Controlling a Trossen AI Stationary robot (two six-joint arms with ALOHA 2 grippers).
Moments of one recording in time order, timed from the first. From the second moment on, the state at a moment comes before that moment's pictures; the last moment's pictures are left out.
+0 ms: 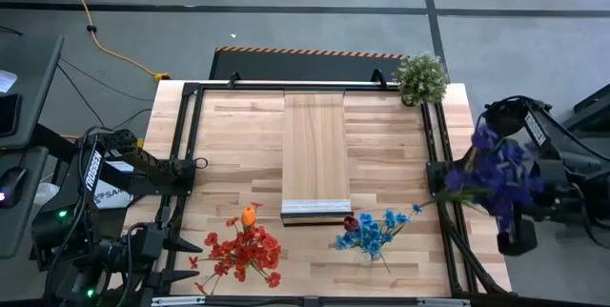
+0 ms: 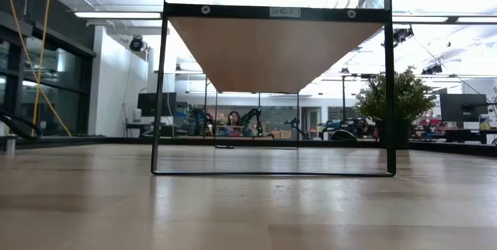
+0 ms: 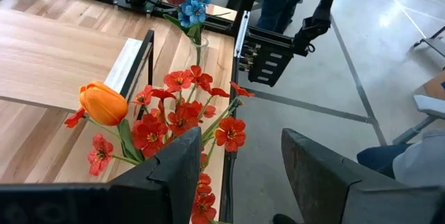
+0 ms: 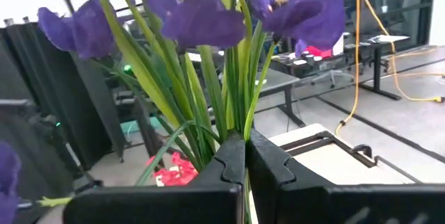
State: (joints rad) left arm -1.27 1.59 2.02 -1.39 -0.95 -1.20; right arm 1.35 1.27 1.74 -0.38 1.57 0.16
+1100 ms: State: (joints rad) left arm -1.27 1.59 2.02 -1.39 -0.95 -1.17; right arm 1.38 1.44 1.74 -0.16 1.57 0.18
